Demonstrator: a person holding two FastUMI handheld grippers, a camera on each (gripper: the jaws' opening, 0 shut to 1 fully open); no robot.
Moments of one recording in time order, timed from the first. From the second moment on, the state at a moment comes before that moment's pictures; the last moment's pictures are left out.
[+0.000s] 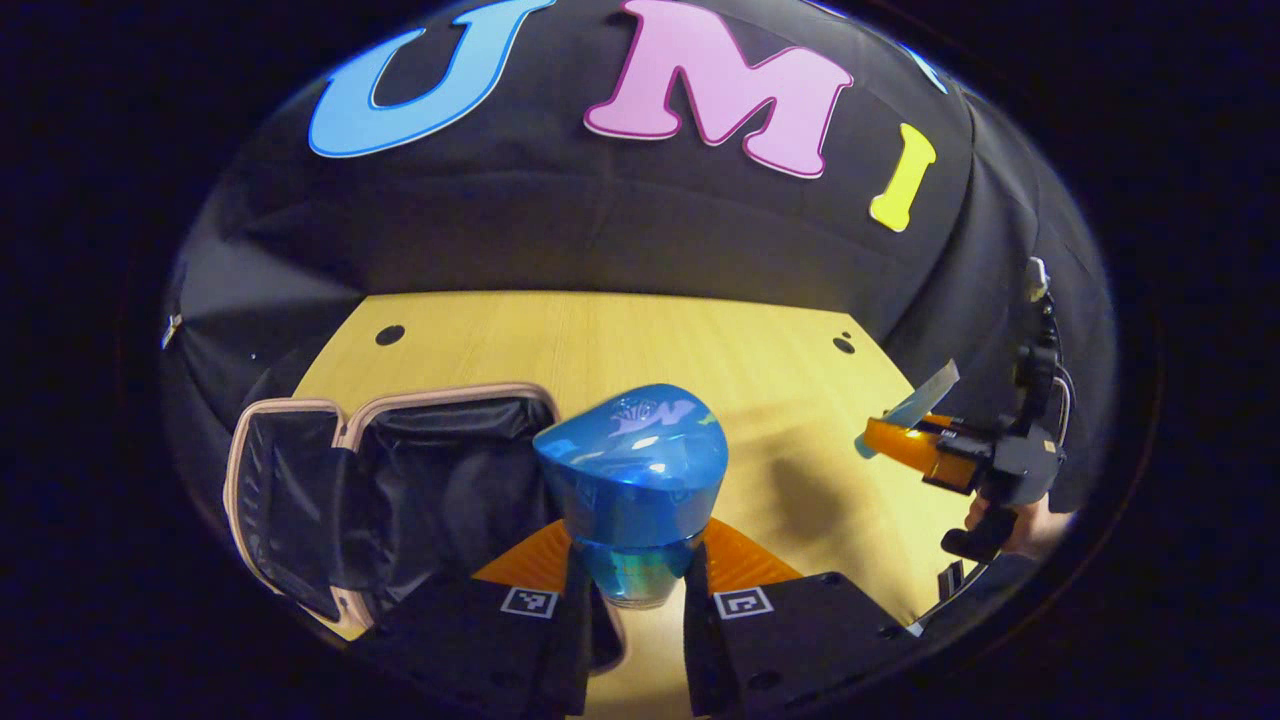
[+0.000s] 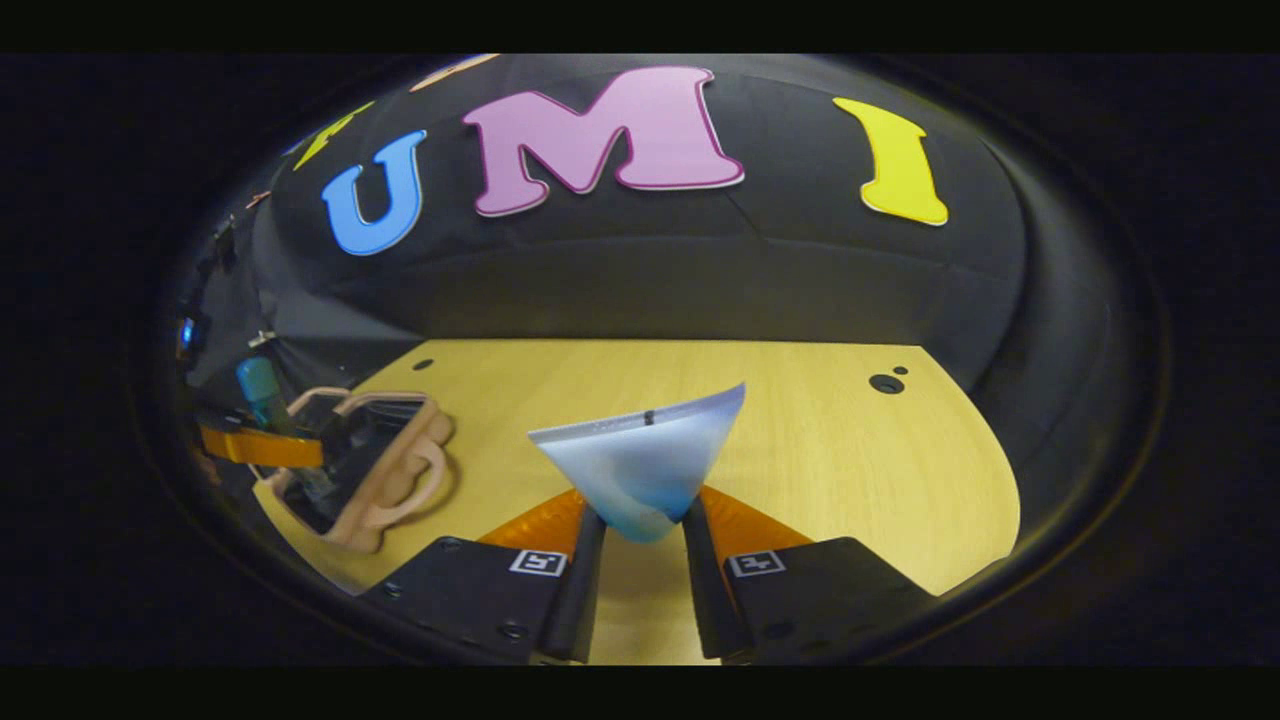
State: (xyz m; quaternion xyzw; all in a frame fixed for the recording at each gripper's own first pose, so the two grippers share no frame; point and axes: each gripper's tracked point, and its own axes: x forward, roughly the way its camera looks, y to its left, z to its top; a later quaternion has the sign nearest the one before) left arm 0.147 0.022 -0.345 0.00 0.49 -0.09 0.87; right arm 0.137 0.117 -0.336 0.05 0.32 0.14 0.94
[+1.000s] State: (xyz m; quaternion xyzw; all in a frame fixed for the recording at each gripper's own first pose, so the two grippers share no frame) left arm 0.084 0.185 -0.439 0.04 0.71 0.01 0.70; right arm 0.068 0.176 -0.286 0.08 0.32 0.14 0.93
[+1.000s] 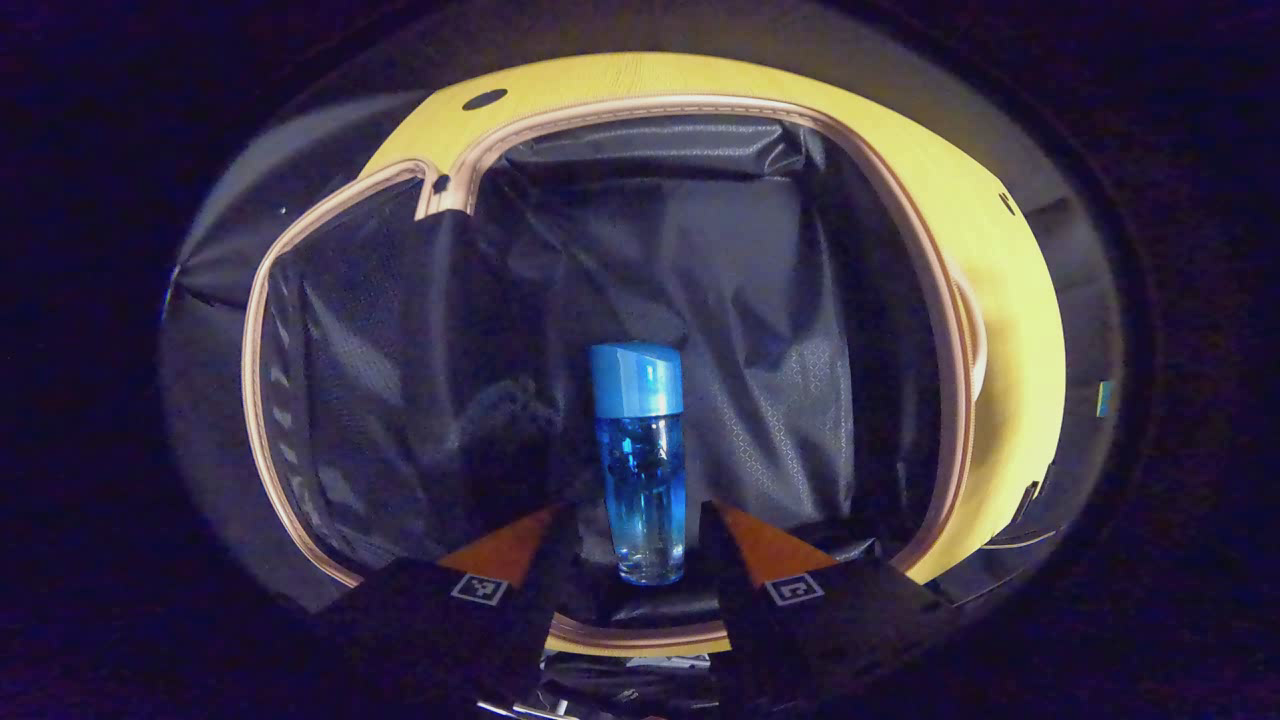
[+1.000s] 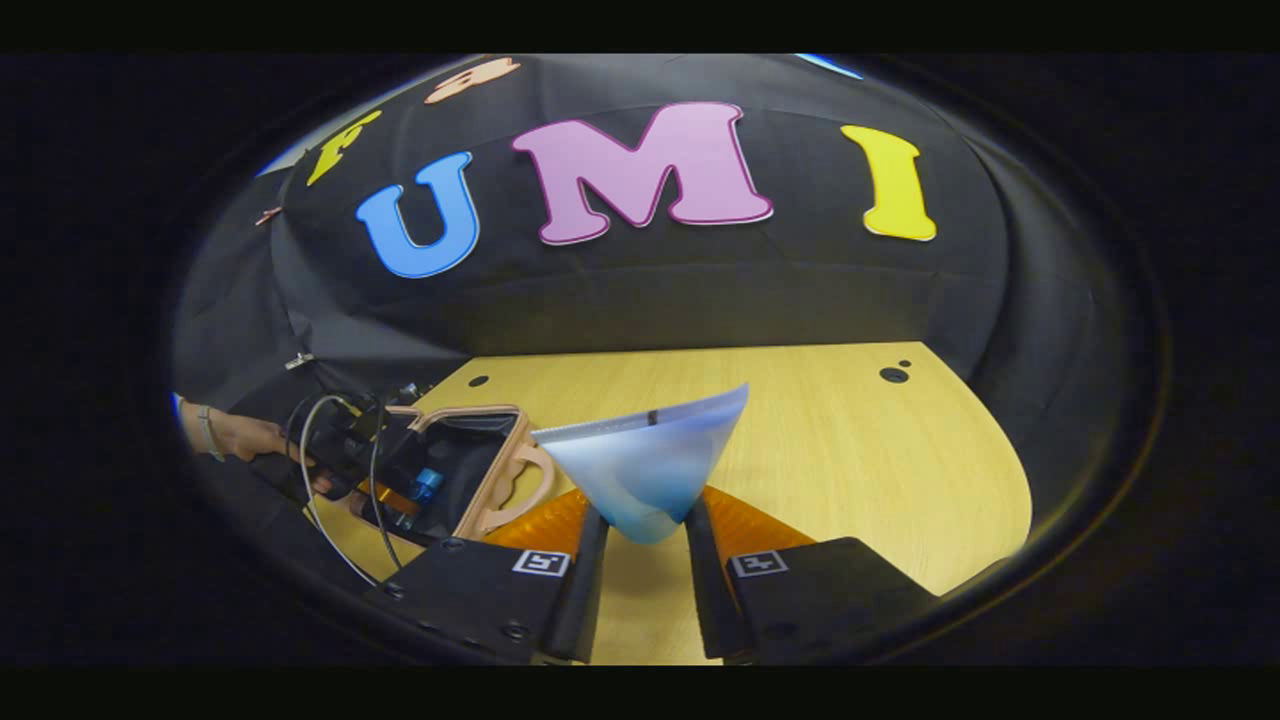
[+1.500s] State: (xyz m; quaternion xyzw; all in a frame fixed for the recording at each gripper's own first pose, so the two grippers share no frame) left arm 0.048 0.221 -0.315 -0.11 0.54 0.00 0.83; right arm 0.025 0.397 -0.363 0.13 0.56 0.28 0.77
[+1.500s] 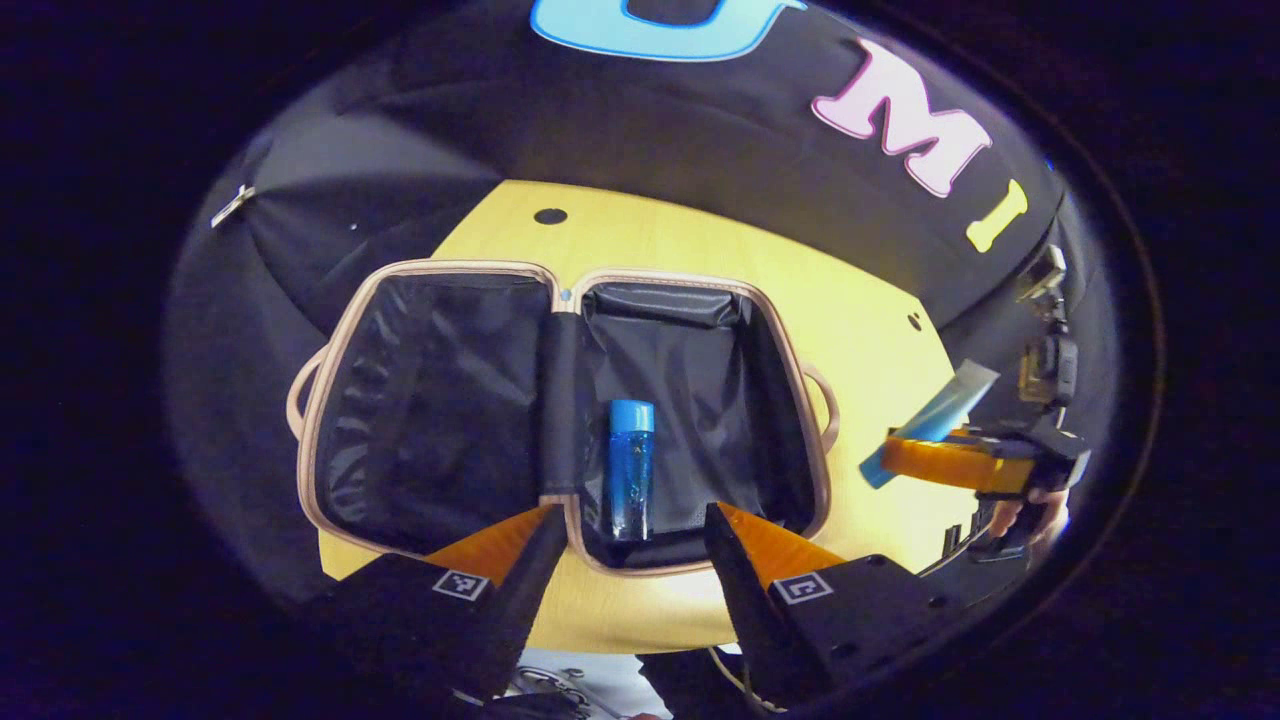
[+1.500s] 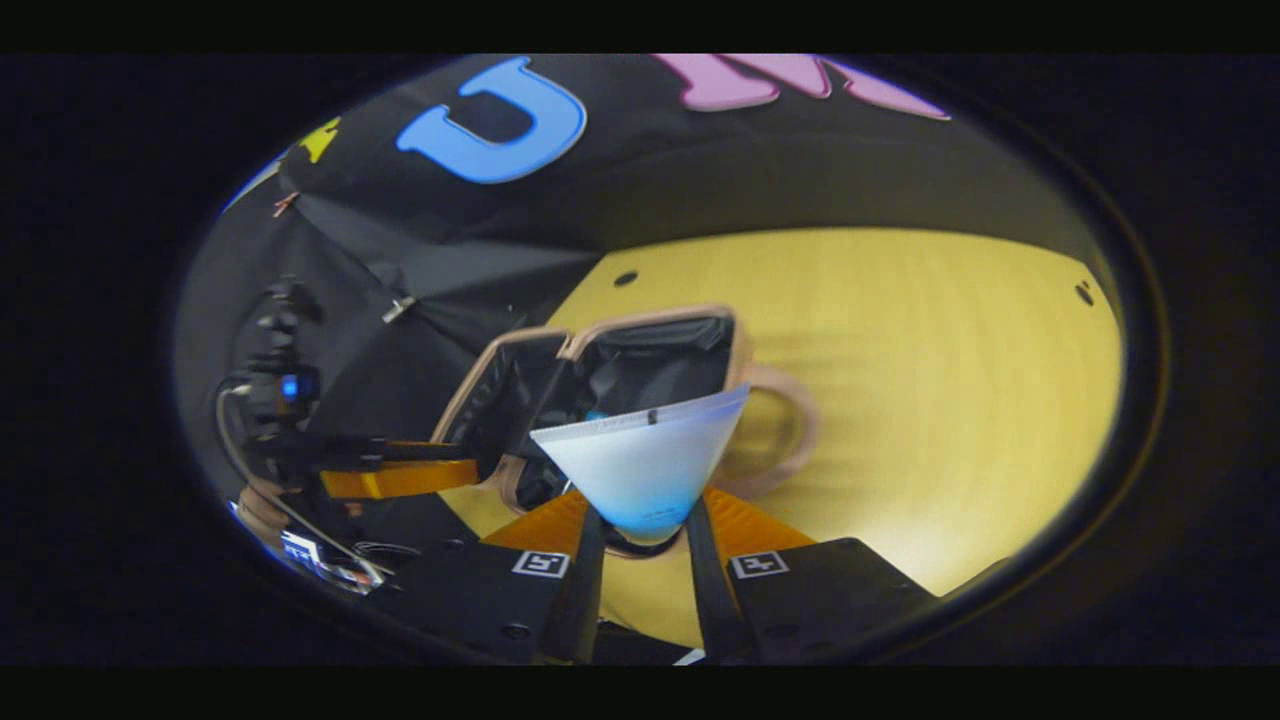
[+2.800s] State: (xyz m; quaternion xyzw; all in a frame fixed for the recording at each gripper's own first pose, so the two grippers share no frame) left arm 0.032 0.494 -0.328 -0.19 0.50 0.20 0.82; right arm 0.046 0.369 -0.296 0.18 0.53 0.25 0.79
